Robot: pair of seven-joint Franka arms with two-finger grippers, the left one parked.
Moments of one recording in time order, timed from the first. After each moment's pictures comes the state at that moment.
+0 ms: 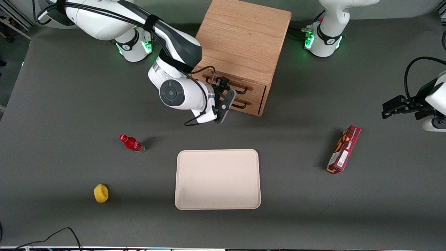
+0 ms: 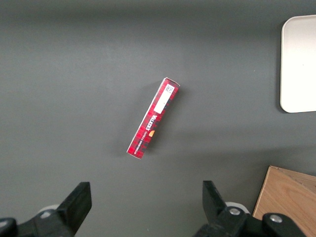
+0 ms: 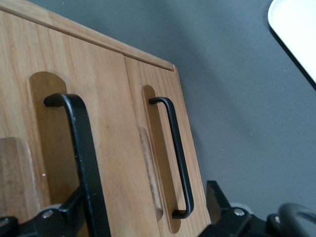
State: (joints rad) arm 0.09 0.60 0.75 -1.57 0.14 1.96 -0.27
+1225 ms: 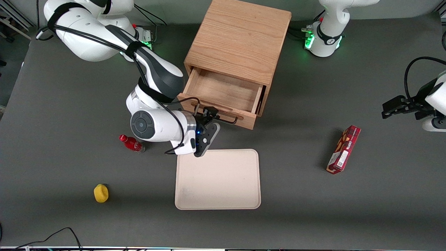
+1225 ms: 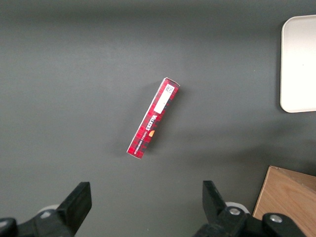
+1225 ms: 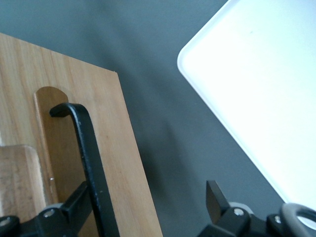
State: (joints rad) arm 0.06 0.76 0.68 -1.28 0.06 1.90 -0.27
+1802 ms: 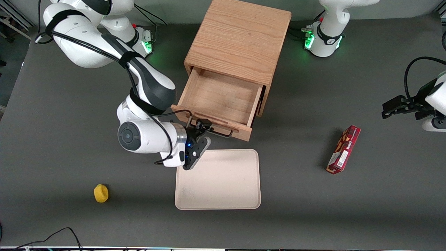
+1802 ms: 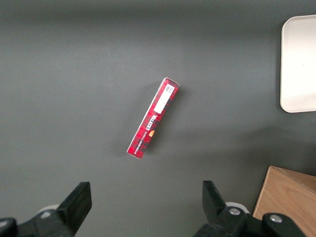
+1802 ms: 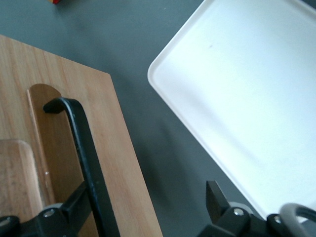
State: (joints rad) arm 0.07 0.80 0.62 -1.19 0.05 1.89 -0.27
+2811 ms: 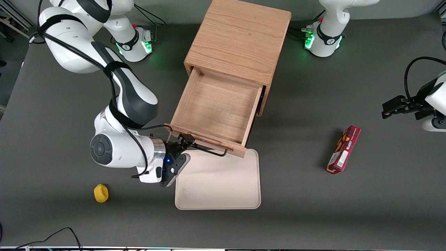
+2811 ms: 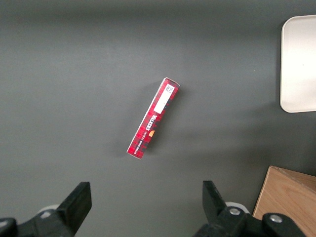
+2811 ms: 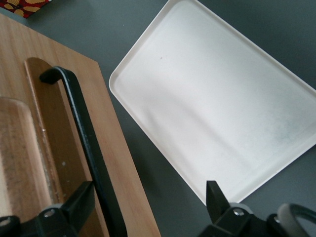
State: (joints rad) arm 0.06 0.83 0.54 -1.06 0.04 1.83 -0.33
